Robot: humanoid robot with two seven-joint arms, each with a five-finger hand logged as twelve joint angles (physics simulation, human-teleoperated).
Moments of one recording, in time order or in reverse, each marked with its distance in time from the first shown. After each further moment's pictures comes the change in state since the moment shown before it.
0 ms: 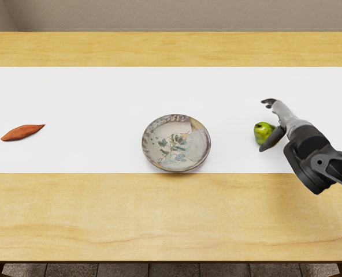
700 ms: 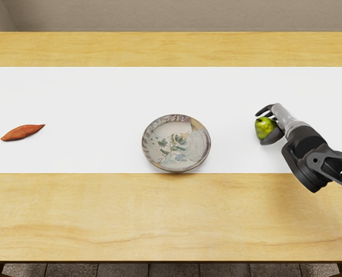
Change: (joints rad) left arm 0.000 0.000 0.000 0.000 0.000 0.000 0.000; right arm 0.000 0.032 0.000 -0.062 0.002 0.036 0.000
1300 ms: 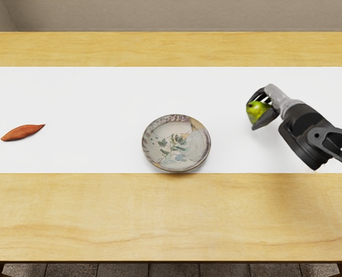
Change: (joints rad) left arm 0.000 0.000 0.000 0.000 0.000 0.000 0.000; right arm 0.121 0.005 0.017 -0.004 0.086 0.084 -0.002
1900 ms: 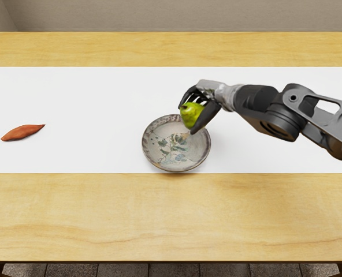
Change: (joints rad) left arm 0.000 0.000 0.000 0.000 0.000 0.000 0.000; right arm 0.097 0.171 0.159 -0.002 0.193 0.388 0.001
